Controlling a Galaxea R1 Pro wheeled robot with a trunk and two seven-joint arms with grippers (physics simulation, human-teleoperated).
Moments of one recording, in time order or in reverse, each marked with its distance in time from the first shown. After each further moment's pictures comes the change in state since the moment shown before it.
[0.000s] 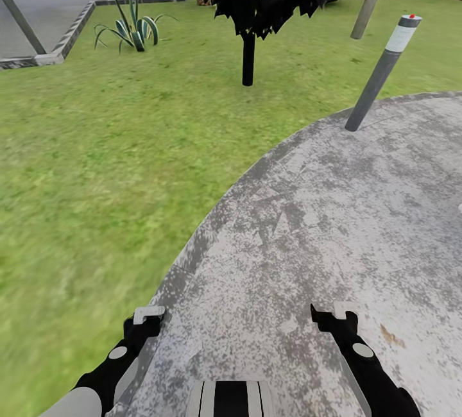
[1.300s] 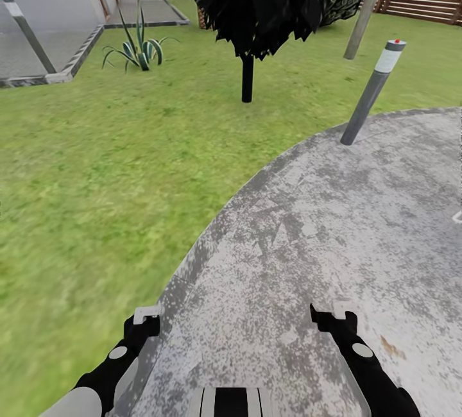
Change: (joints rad) left arm 0.000 0.000 0.000 -0.001 0.001 0.000 -0.002; right arm 0.000 0.000 0.004 0.000 -0.001 0.000 0.000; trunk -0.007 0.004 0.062
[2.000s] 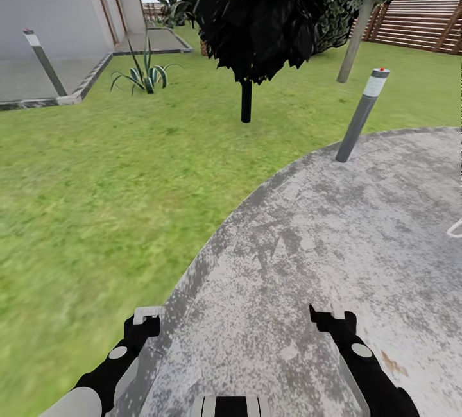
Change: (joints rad) left arm 0.000 0.000 0.000 0.000 0.000 0.000 0.000; right arm 0.000 0.003 0.003 0.001 0.001 -0.001 0.000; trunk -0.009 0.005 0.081
